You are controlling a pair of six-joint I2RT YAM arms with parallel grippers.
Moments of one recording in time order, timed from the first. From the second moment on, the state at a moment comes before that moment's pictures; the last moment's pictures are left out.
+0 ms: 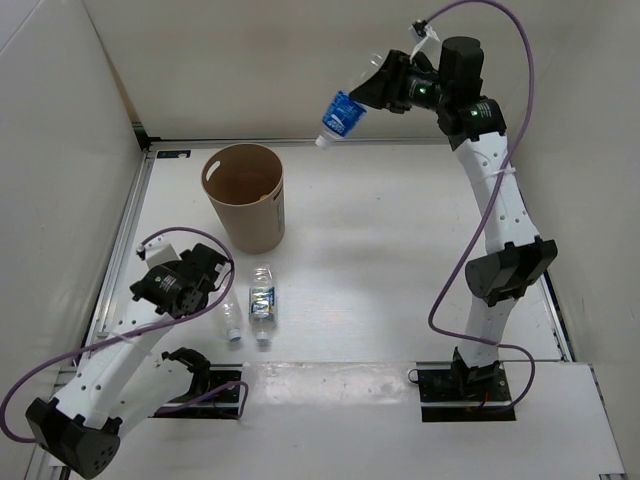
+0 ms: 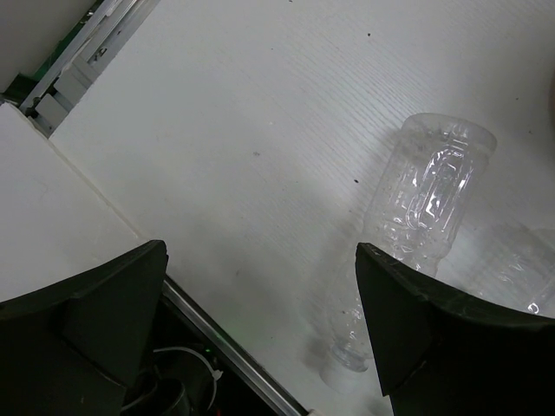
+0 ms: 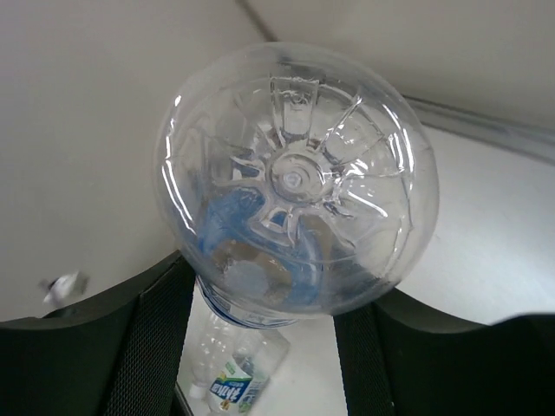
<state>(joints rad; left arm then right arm) -0.49 0.85 0.85 -1.31 -0.82 -1.07 0.28 1.91 2.29 -0.60 -0.60 0.51</state>
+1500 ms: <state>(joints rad) -0.60 0.70 0.85 -1.31 -0.90 -1.17 0.70 2.09 2.37 -0.41 -0.50 -0.07</state>
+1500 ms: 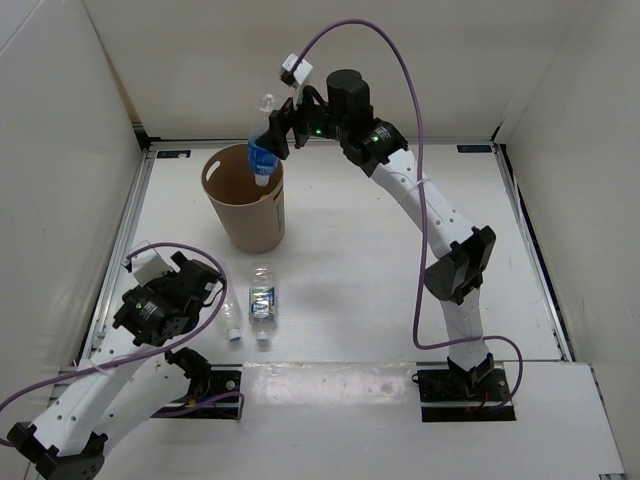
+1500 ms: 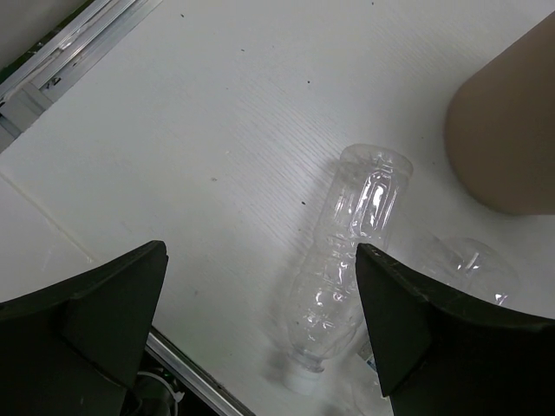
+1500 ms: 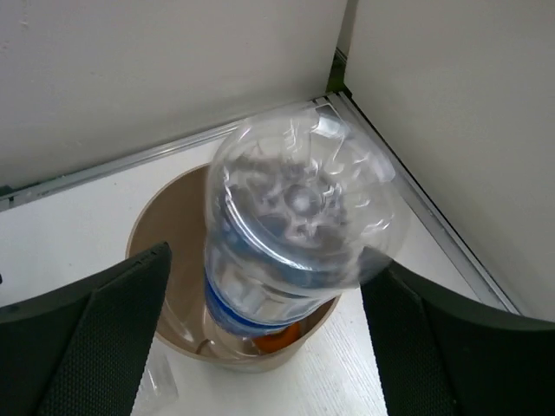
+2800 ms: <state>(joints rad) -0.65 0.71 0.76 -1.17 -0.73 -1.05 0.47 1.56 1.81 -0.49 -0.33 0.34</state>
